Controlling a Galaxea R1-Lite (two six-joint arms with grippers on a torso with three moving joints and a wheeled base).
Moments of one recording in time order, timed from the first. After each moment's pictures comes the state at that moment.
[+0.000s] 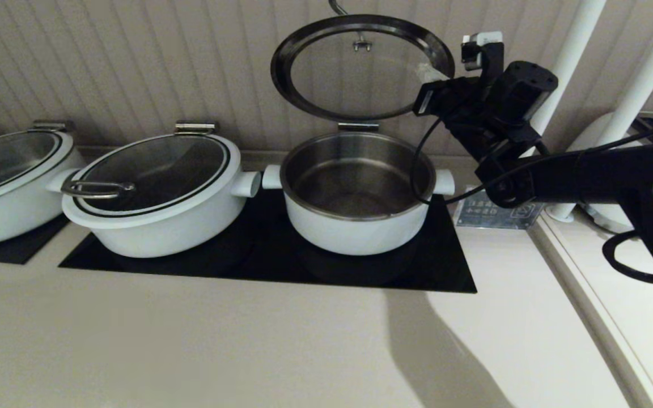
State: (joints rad) left arm -0.01 0.00 -0.04 0.09 -0.04 0.04; right arm 0.32 2.24 -1.78 -0.97 0.03 -0.04
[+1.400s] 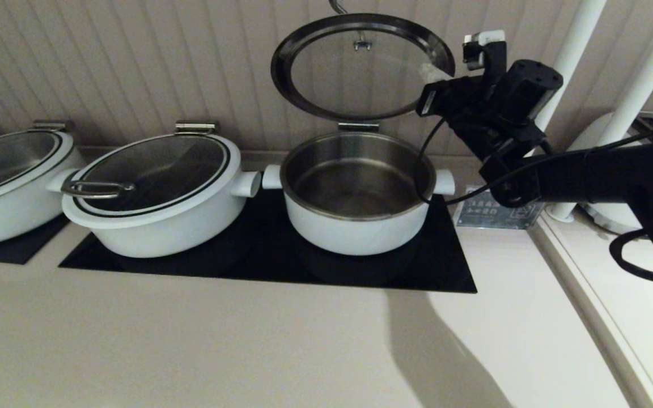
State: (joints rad) left arm -0.01 0.00 -0.04 0.09 -0.04 0.04; right arm 0.32 2.22 -1.76 -0.97 0.03 -0.07
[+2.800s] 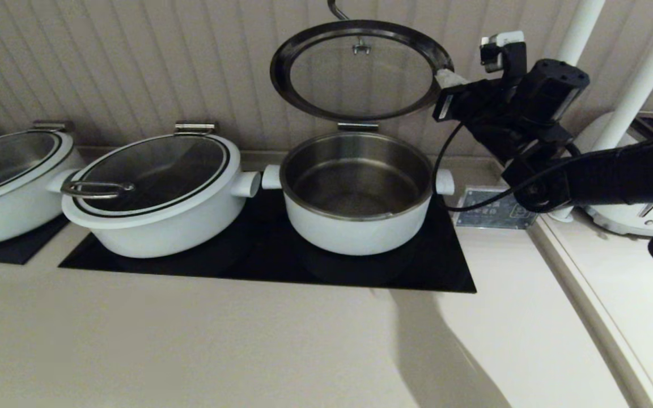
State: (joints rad) left arm -0.01 0.00 -0.04 0.09 -0.04 0.04; right arm 0.29 2.13 -1.60 -0.97 0.03 -0.10
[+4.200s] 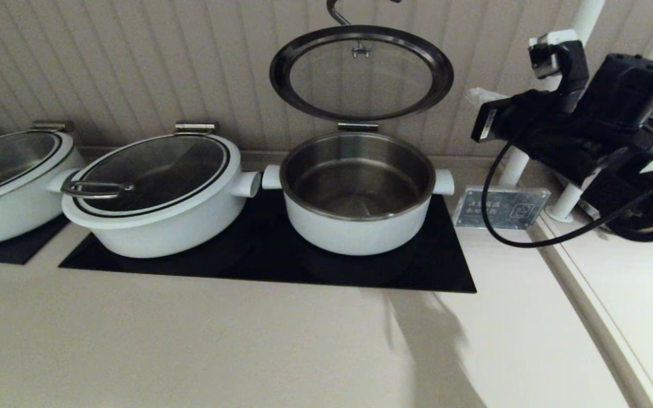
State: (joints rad) left arm -0.01 0.00 -0.04 0.09 -0.04 0.04; right arm 0.28 1.81 -1.21 -0.86 0.04 -0.11
